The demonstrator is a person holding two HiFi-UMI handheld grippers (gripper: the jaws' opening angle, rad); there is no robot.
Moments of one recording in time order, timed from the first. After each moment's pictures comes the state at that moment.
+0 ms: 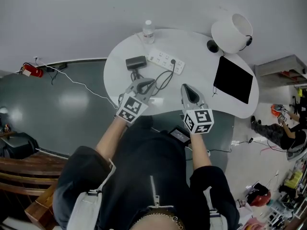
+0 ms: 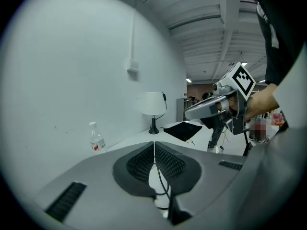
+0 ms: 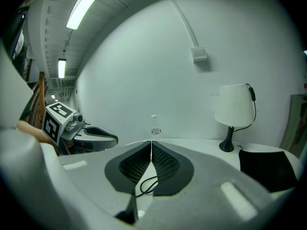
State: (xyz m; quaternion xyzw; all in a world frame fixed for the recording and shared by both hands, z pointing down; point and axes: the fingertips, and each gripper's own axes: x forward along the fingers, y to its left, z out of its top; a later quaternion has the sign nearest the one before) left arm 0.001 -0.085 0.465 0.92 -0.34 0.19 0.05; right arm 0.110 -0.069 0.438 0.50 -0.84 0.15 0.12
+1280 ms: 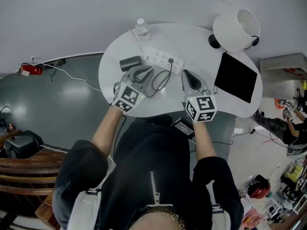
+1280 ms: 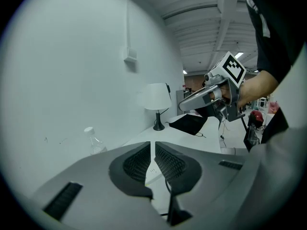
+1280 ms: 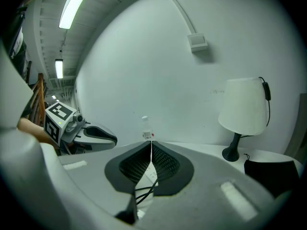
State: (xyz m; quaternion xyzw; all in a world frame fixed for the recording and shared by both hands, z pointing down) left arm 0.013 -0.166 0.478 0.92 -0.32 0.25 0.02; right arm 0.129 -0.159 0.443 0.48 -0.85 0.16 0.14
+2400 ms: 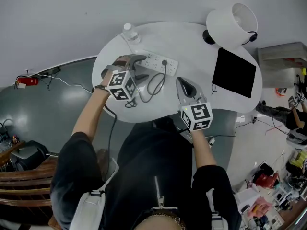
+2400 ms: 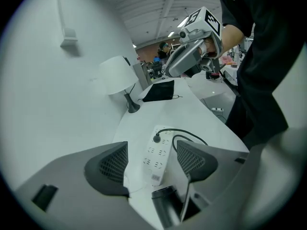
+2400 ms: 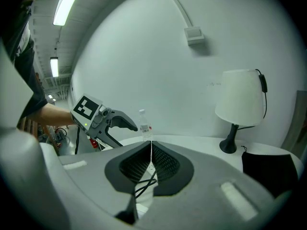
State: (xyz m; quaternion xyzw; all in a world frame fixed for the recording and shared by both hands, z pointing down) left arm 0.032 -0.205 0.531 0.88 -0.07 0.44 -0.15; right arm 0.132 -0.153 0.462 0.49 -0.84 0.19 0.16
